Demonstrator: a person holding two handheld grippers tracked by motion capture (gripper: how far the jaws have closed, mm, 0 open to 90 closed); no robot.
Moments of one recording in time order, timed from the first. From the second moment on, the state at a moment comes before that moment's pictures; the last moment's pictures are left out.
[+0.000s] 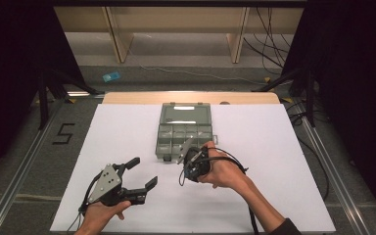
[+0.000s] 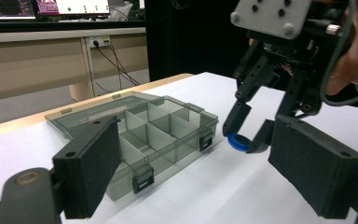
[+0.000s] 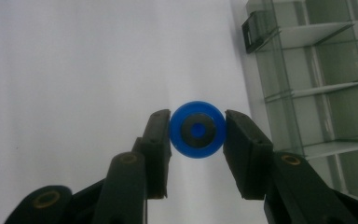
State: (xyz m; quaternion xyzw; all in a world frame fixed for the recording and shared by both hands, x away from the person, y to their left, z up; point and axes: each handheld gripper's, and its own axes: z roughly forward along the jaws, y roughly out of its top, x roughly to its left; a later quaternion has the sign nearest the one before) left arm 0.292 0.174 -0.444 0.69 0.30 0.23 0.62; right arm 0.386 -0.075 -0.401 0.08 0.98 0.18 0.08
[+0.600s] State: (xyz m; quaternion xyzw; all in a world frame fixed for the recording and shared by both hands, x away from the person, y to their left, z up) left arm 0.294 0.175 -0.443 0.69 0.29 0.24 0.62; right arm 0.408 -0.052 -0.390 0.08 0.97 0.22 0.09
